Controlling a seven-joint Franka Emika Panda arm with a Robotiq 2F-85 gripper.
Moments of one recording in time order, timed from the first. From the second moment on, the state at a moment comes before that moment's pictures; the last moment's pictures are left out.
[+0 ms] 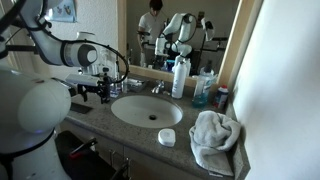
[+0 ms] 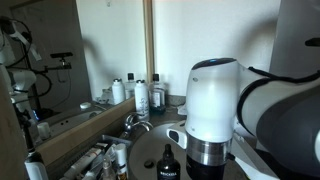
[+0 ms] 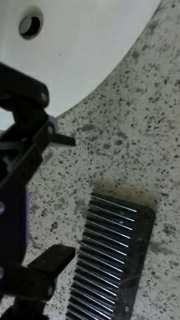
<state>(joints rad) 0.34 -0.16 0.28 -2.77 0.10 2.66 0.02</state>
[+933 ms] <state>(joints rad) 0.33 -0.10 0.28 -2.77 0.12 2.65 0.03</state>
